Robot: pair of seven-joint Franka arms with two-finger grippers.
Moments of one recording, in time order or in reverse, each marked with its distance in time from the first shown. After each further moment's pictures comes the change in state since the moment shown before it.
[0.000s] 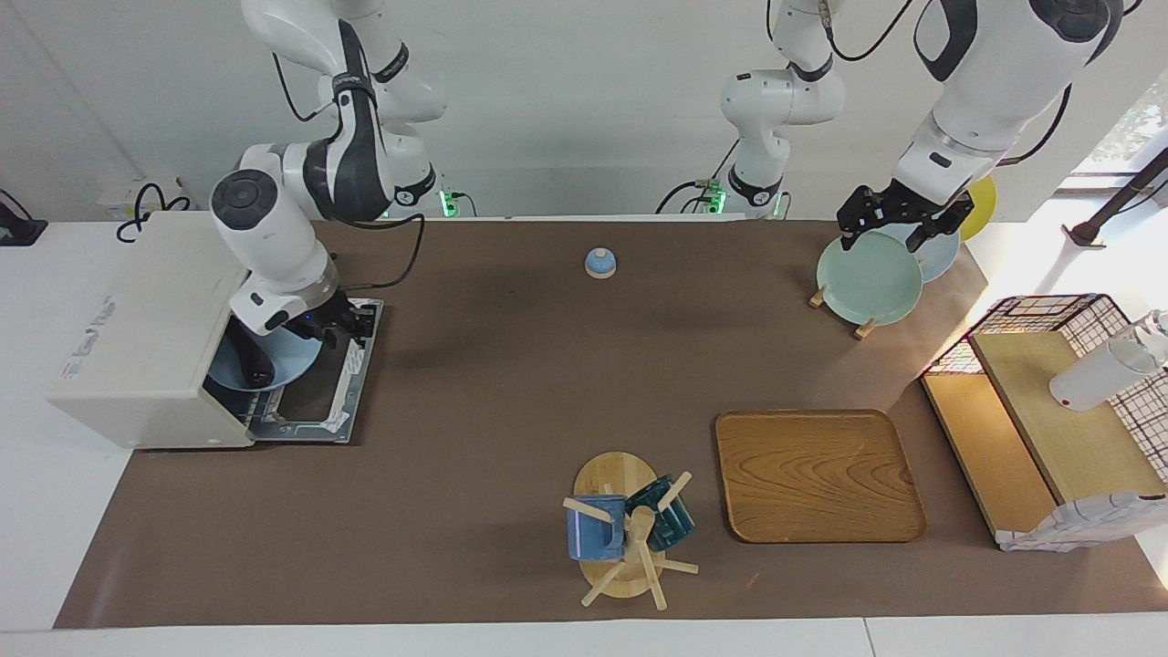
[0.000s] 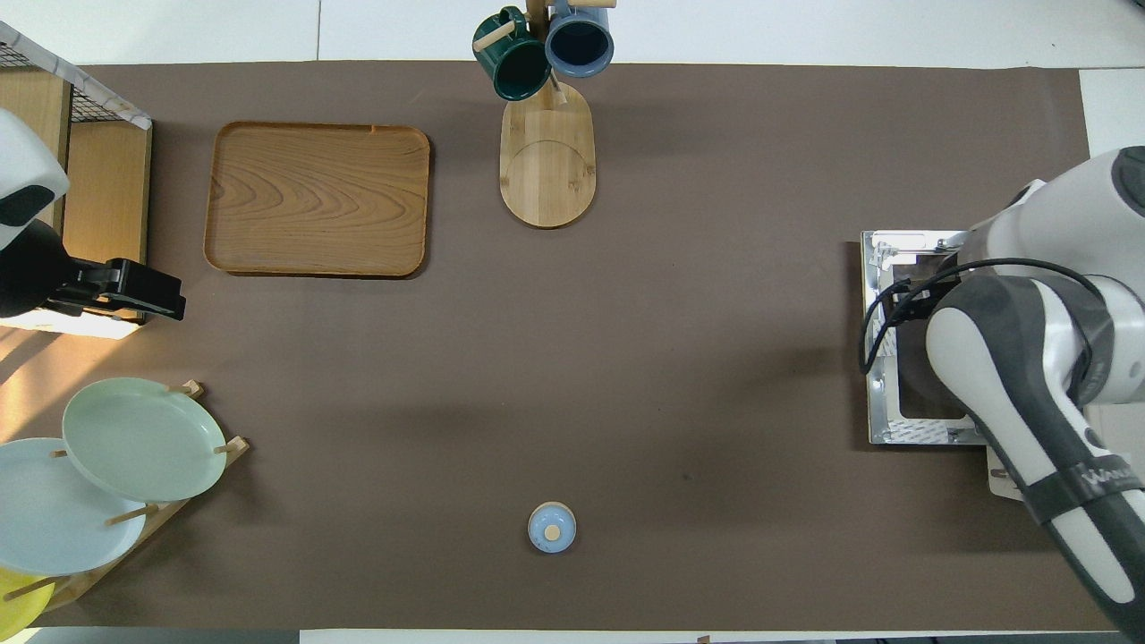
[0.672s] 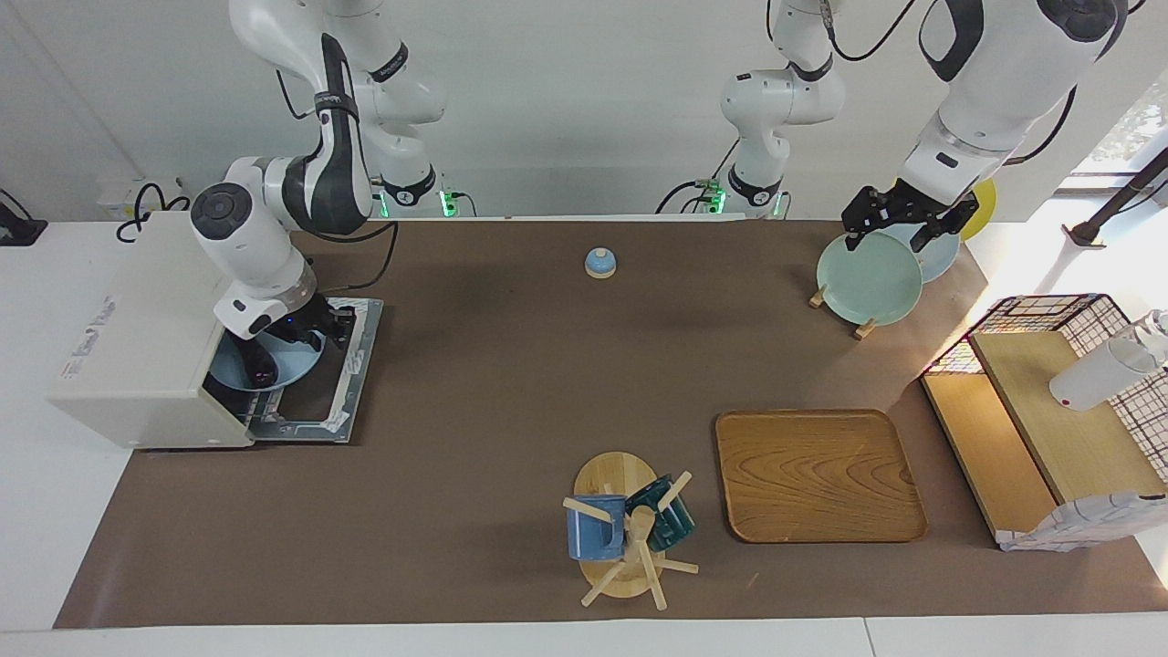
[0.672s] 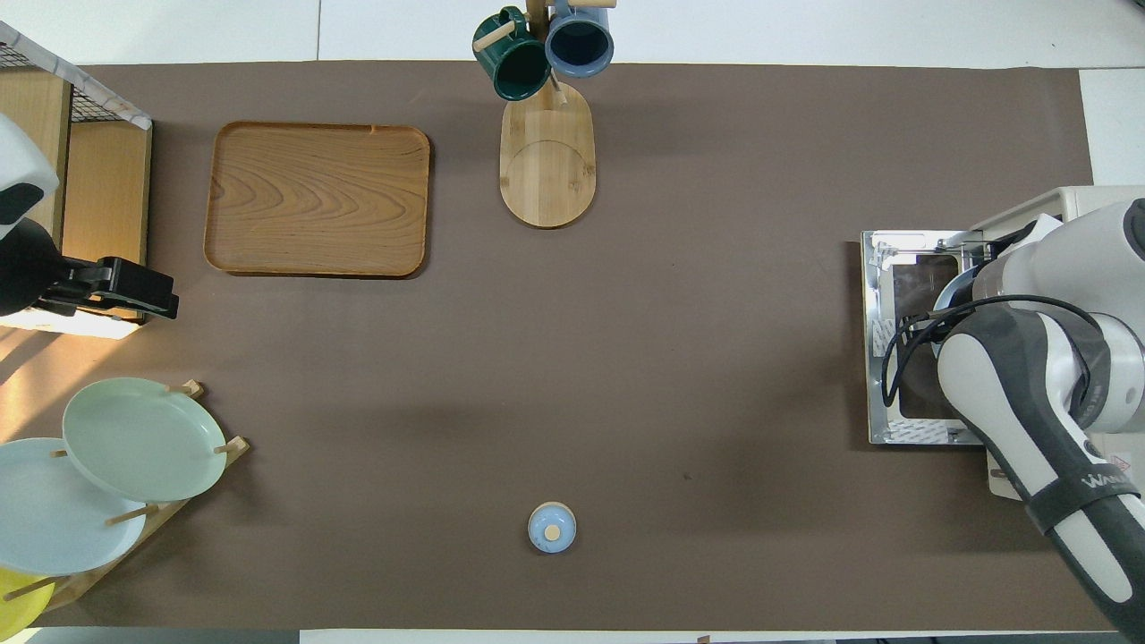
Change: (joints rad) left arm 0.011 0.000 0.000 0.000 0.000 0.001 0.000; right arm -0.046 -0.023 0.003 -0.148 0.000 0.147 -0.099
